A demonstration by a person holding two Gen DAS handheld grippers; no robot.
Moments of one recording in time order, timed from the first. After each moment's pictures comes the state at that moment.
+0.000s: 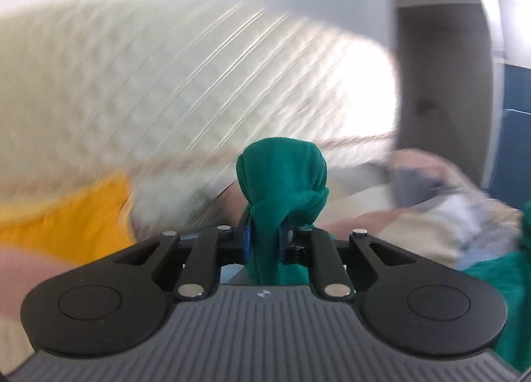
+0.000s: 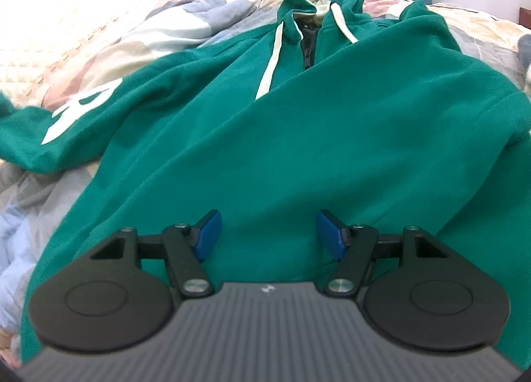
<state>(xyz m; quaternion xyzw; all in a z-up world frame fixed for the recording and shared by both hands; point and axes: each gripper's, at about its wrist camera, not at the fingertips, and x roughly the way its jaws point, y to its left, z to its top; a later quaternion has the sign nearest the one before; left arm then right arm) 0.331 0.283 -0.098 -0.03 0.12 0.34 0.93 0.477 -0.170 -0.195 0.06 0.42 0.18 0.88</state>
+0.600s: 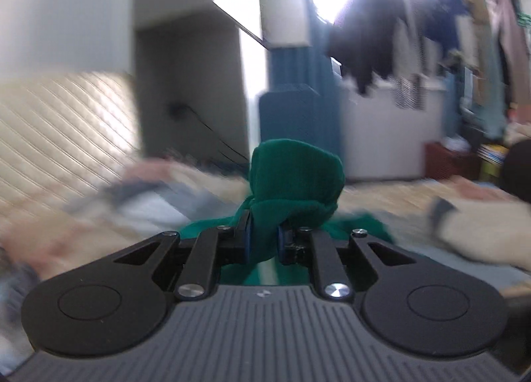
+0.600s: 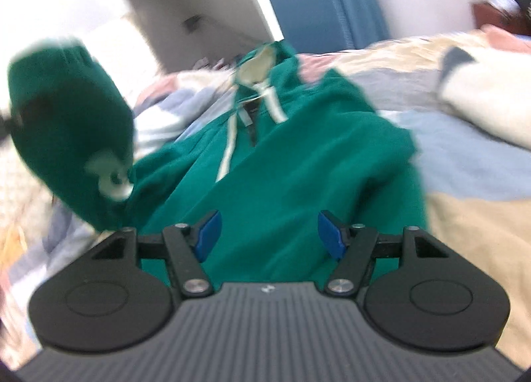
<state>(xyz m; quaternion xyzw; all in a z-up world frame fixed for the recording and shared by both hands) 0.326 -0.061 -0.078 0.04 0.15 -0.03 0.99 0.442 -0.289 -0.149 0.20 0.33 0.11 0.92</state>
